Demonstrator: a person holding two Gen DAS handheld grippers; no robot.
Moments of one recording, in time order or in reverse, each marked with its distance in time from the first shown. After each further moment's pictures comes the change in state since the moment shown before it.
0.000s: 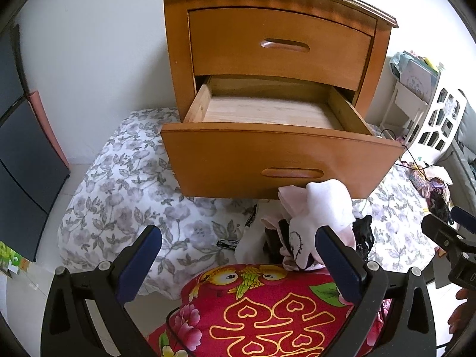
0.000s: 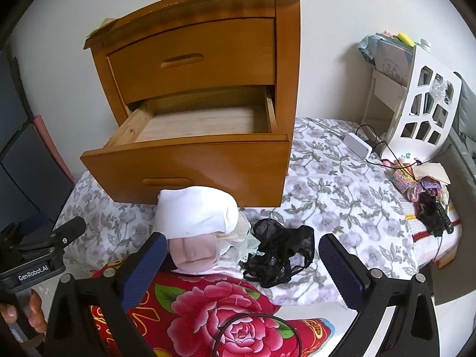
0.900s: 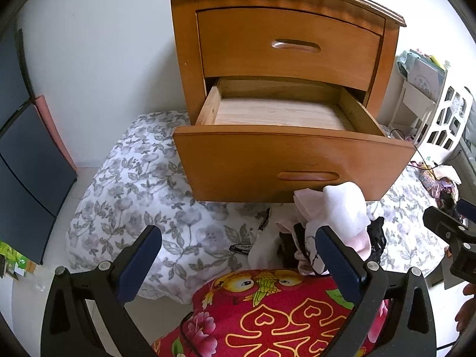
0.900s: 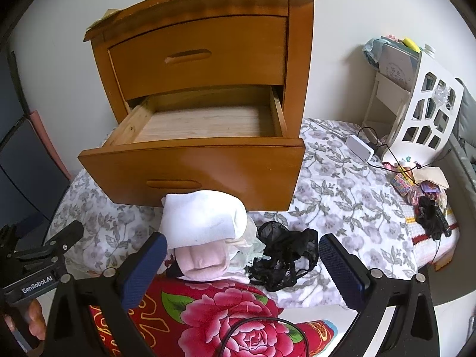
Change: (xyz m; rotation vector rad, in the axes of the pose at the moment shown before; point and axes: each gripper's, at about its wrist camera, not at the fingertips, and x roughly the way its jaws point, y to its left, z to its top) left arm 0.010 0.009 0.003 0.011 -0.009 0.034; right arm 0.013 0.017 0.008 -0.014 0.015 -0.022
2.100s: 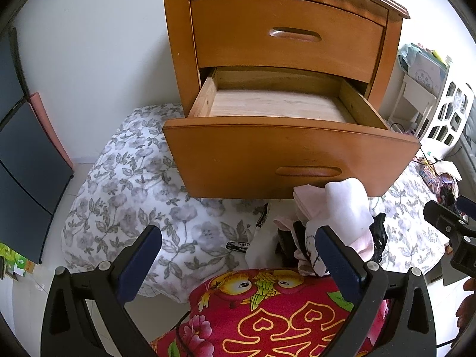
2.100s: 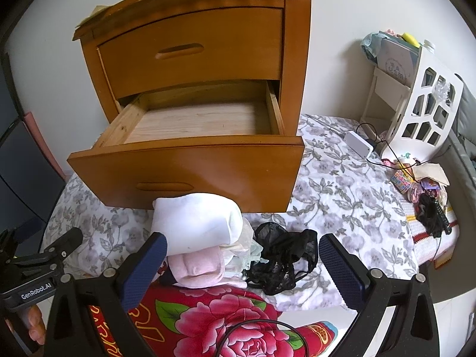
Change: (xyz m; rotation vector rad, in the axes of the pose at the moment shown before) left arm 0.014 0.000 0.003 0.003 0.036 -0.009; right arm 0.017 -0.005 0.004 0.009 0.017 -0.018
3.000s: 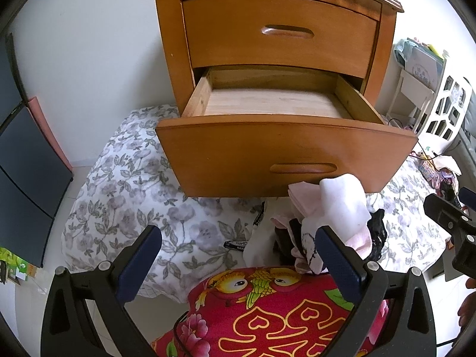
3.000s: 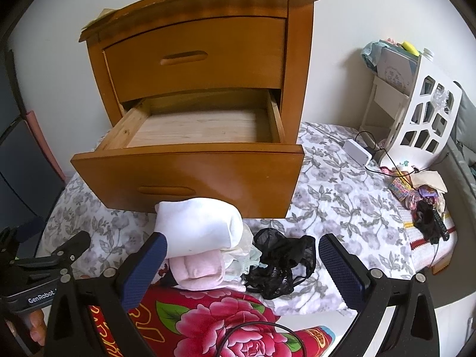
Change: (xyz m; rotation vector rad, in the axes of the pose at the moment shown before) left arm -0.001 -0.006 0.000 0.022 0.007 -0.006; right arm -0.008 0.003 -0.001 -0.017 -0.034 -0.002
